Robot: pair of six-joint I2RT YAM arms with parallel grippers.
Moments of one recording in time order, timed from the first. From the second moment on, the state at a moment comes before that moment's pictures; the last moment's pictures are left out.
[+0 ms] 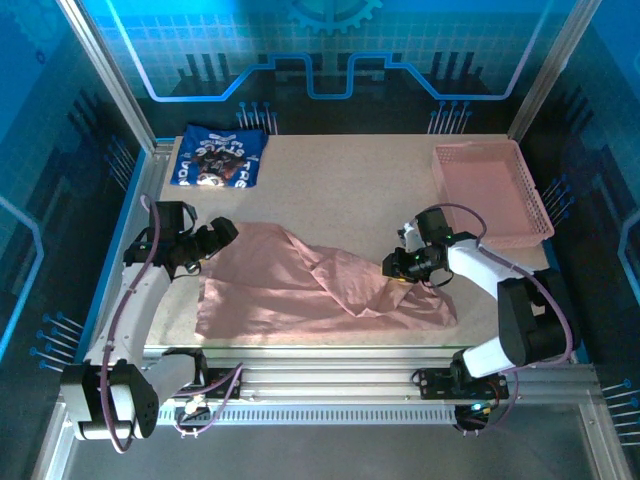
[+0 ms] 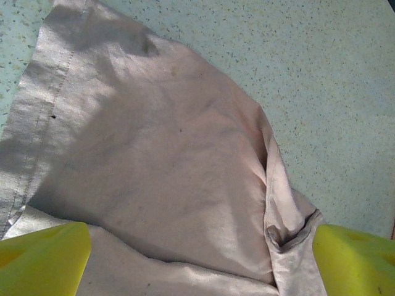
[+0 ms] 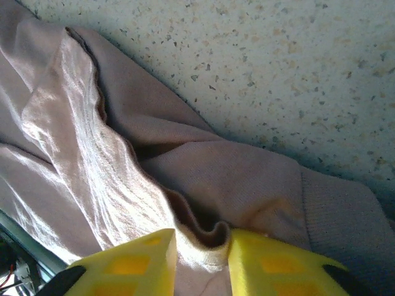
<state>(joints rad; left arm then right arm) 0.09 1.07 0.84 -0.69 0.29 -0.62 0.23 1.47 0.77 -0.53 -0.52 0.39</state>
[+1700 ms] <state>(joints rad) 0.18 1.85 1.30 -0.73 0.10 -0.50 0.28 1.96 1.65 -0.52 0.27 -0.06</state>
